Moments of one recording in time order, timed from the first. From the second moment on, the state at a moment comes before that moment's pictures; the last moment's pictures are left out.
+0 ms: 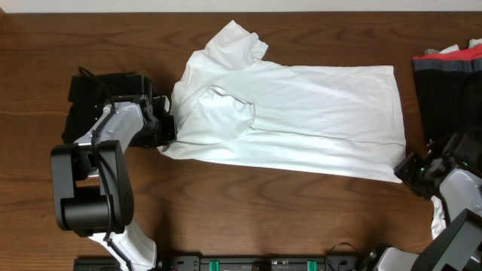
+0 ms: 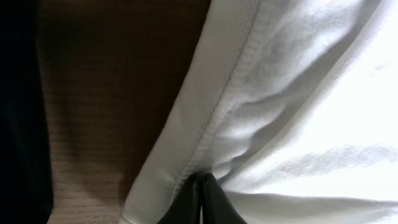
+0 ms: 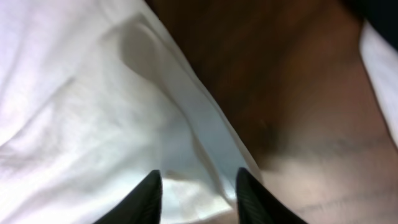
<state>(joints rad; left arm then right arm) 0.07 1.88 1.11 -0.70 0.17 -0.06 -0.59 1.46 0.67 -0.54 -0.21 0.20</state>
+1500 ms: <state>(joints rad) 0.07 1.88 1.11 -0.70 0.17 -0.06 -0.61 1.45 0.71 -0.62 -0.14 0.21</state>
